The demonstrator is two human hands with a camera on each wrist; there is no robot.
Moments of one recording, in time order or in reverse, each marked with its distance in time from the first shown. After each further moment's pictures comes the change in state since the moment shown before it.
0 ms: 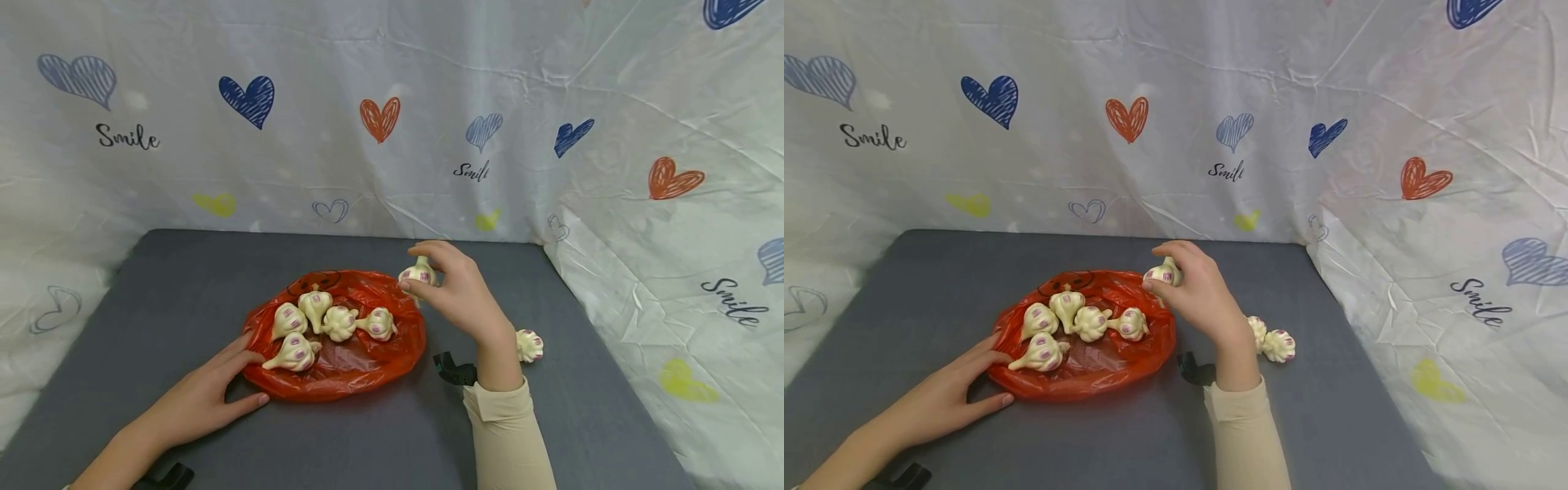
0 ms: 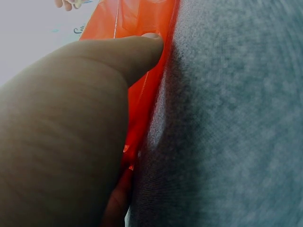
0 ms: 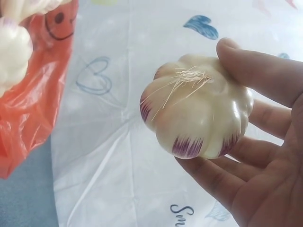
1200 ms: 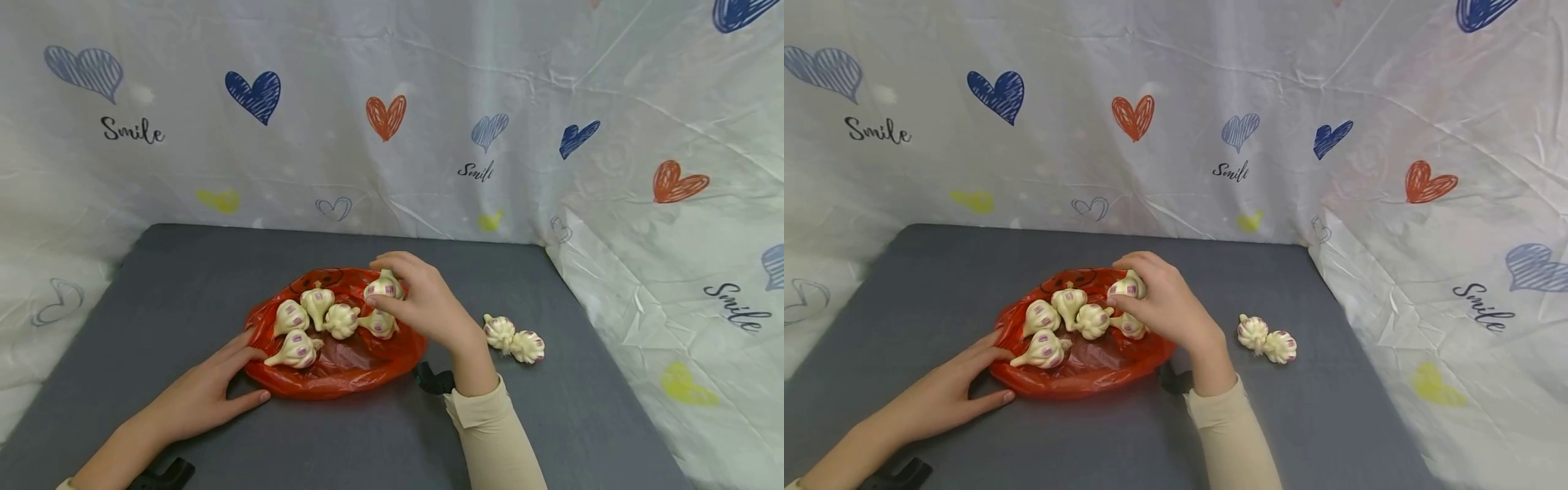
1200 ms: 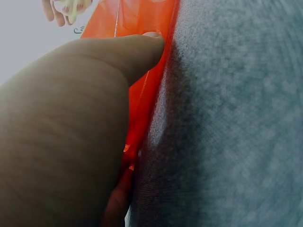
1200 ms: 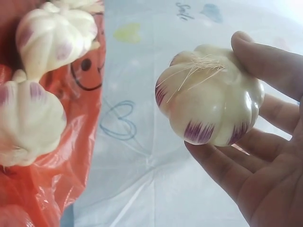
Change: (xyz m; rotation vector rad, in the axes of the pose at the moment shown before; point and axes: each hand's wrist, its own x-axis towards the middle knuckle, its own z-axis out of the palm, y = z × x) left_hand -0.001 -0.003 0.002 -0.009 -0.001 0.004; right_hand 0.007 -0.019 0.040 0.035 -0.137 -0.150
